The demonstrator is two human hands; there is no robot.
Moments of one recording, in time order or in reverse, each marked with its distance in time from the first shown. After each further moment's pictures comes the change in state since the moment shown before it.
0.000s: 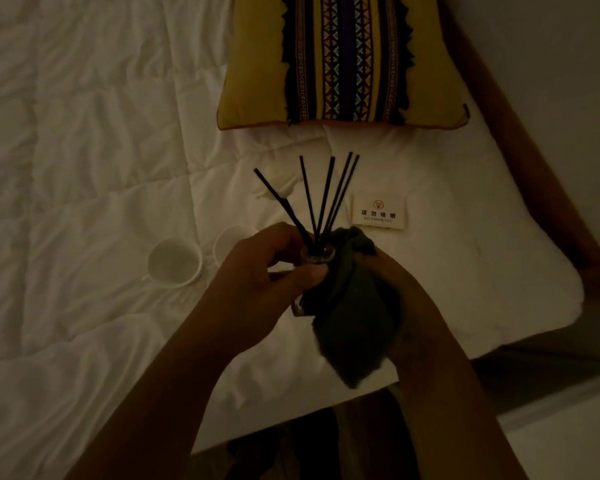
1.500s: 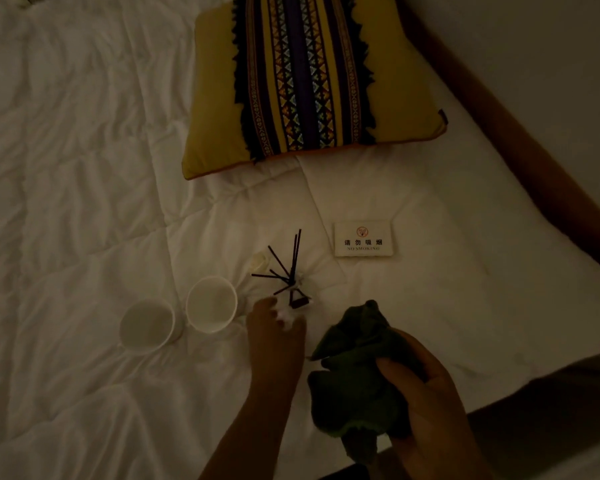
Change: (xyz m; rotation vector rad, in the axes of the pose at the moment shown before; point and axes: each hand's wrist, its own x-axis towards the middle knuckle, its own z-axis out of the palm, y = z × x) left_hand 0.061 -0.111 0.108 0.081 0.456 -0.573; right_hand 0.004 0.045 -0.088 0.143 0.261 -0.124
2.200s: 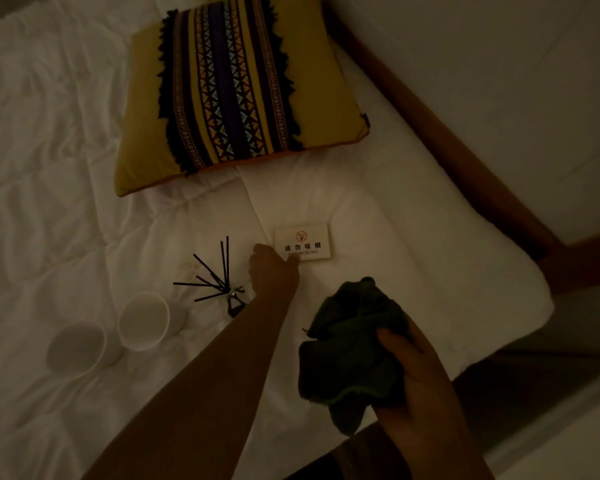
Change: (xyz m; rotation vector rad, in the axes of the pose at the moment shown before) left_hand 0.059 0.081 0.116 0.131 -0.032 0.078; right_hand -0.002 -0.049 -0.060 0.198 -0.044 -0.092
